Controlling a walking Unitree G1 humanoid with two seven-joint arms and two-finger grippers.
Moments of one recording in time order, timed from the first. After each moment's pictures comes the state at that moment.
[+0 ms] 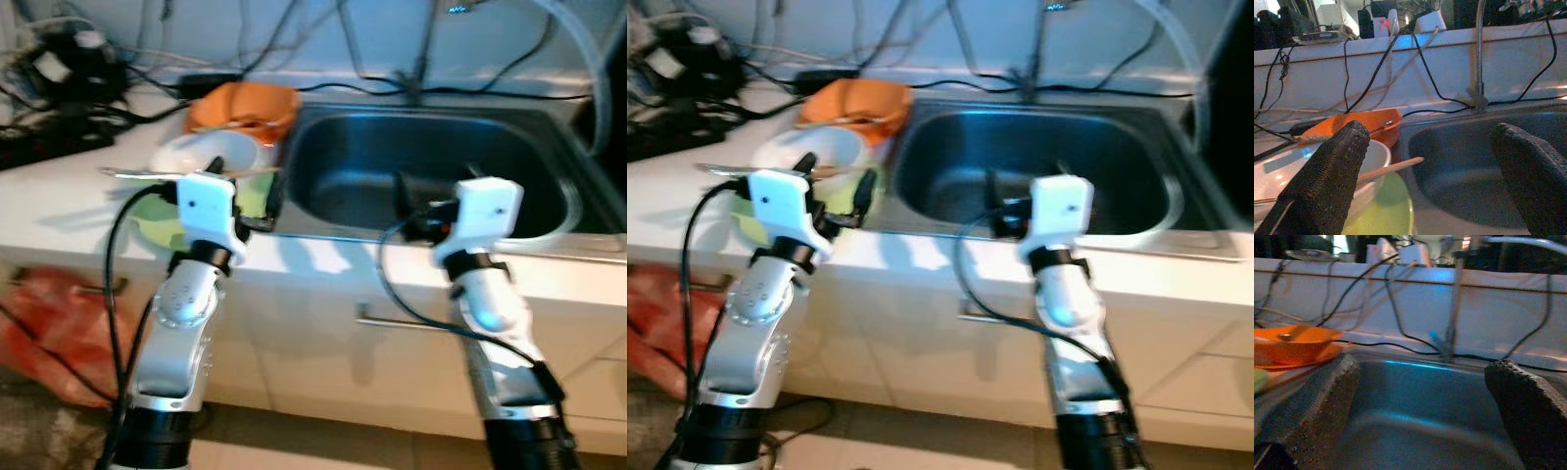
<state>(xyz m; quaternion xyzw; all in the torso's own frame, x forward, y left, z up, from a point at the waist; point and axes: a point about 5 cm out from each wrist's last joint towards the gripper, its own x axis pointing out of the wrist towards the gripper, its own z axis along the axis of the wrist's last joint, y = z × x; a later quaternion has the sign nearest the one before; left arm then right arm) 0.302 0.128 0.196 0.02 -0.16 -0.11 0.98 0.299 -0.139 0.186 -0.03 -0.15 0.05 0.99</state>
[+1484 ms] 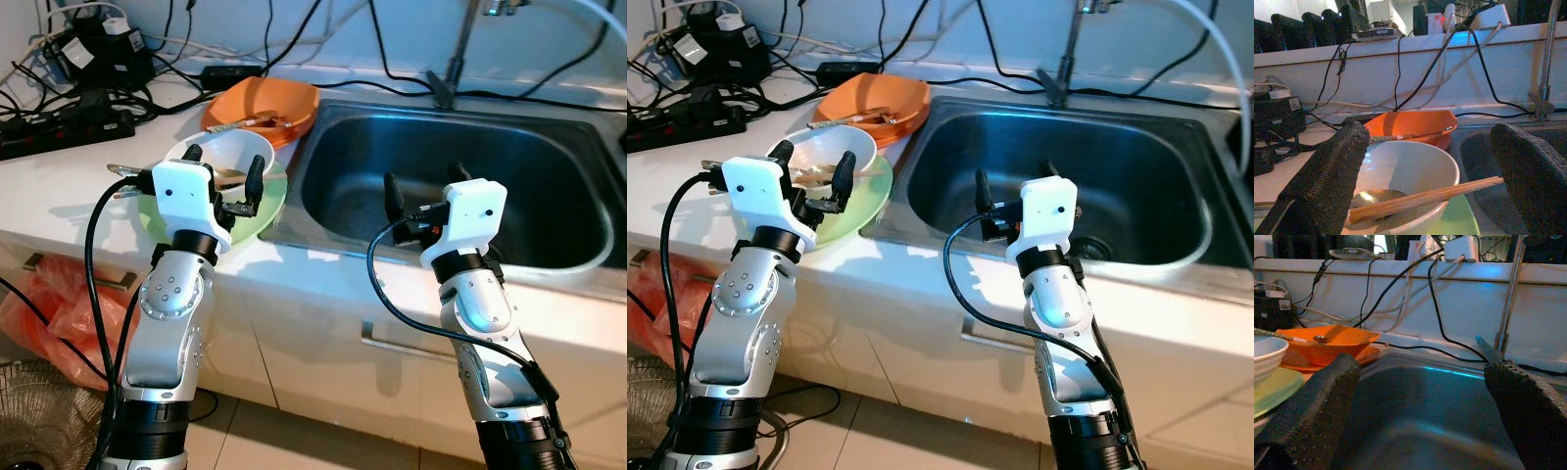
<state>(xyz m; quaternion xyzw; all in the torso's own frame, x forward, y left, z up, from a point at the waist) 0.306 0.145 0.203 0.02 -0.16 -0.07 0.98 0.297 -0.126 0.186 -0.04 -0.16 0.07 0.98</state>
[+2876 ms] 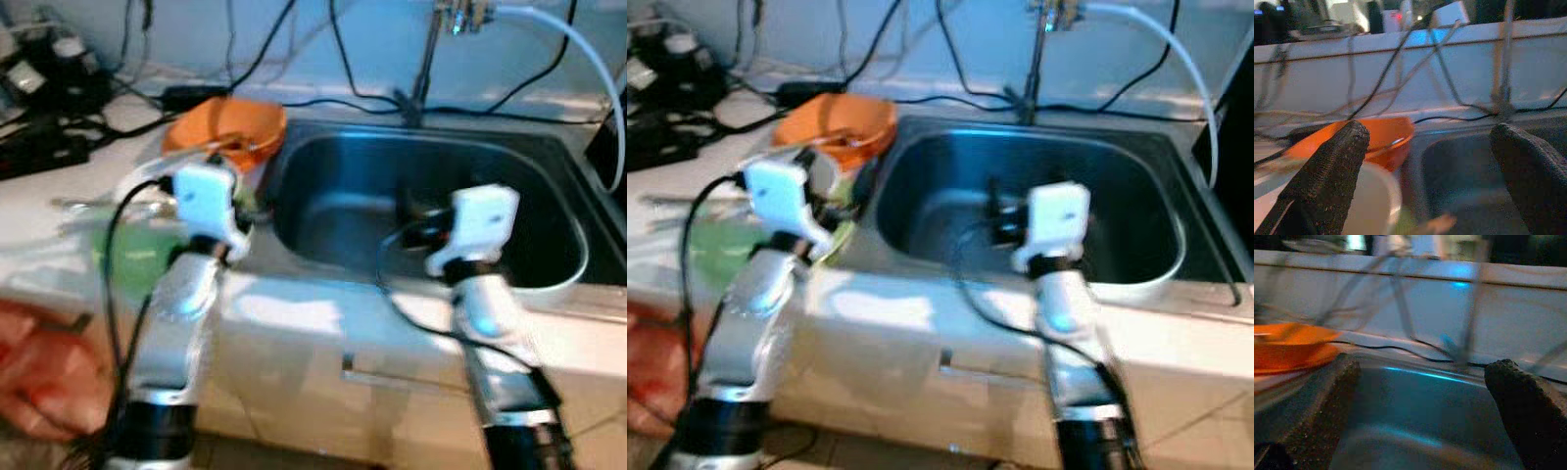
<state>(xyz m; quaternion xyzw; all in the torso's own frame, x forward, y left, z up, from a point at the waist) 0.305 0.138 0.195 0.03 -0.15 -0.10 0.98 0.295 -0.127 0.178 -0.04 -0.14 0.07 0.99</state>
